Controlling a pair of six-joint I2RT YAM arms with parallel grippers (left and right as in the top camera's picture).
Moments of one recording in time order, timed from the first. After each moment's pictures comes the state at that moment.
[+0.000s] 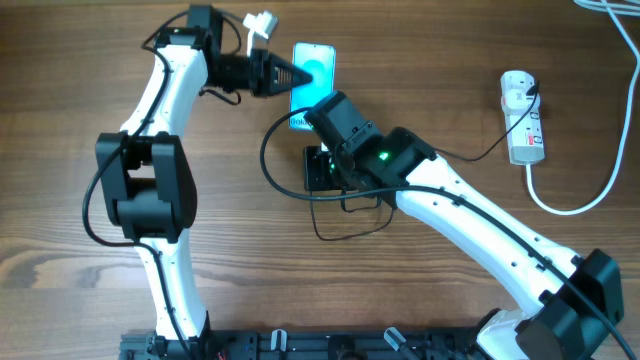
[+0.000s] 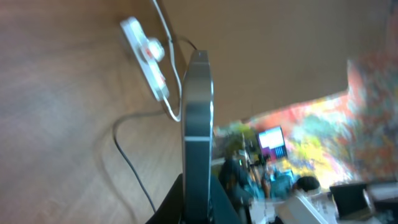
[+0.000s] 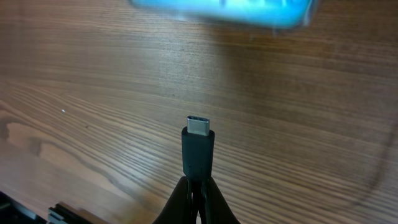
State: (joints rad) left arm -0.07 2.24 1.88 -0.97 1.42 0.13; right arm 0.76 1.64 1.40 -0.82 -0.12 0.66
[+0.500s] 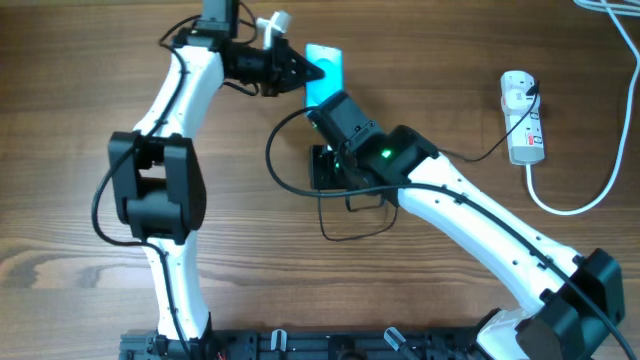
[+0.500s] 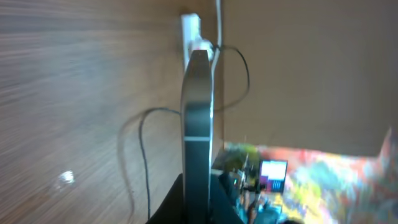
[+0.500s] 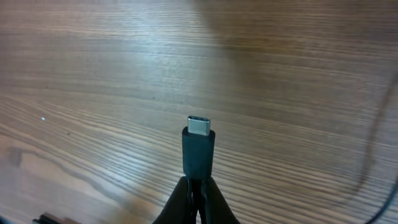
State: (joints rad) left arm -0.14 2.24 1.88 -0.81 1.22 -0.31; right arm 0.73 1.64 1.40 -0.87 -0.08 0.67
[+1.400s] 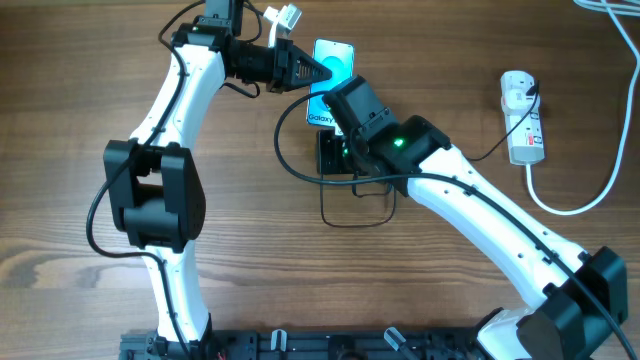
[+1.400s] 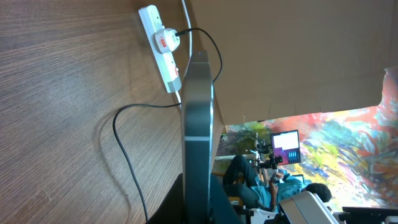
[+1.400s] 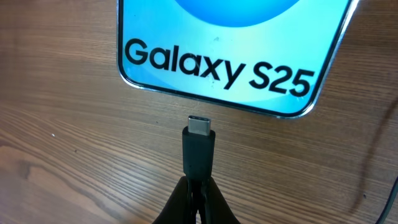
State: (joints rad) left arm -0.16 2.18 1.88 -0.88 1.28 -0.10; right arm 0.68 1.64 1.40 -0.79 -0.10 0.60
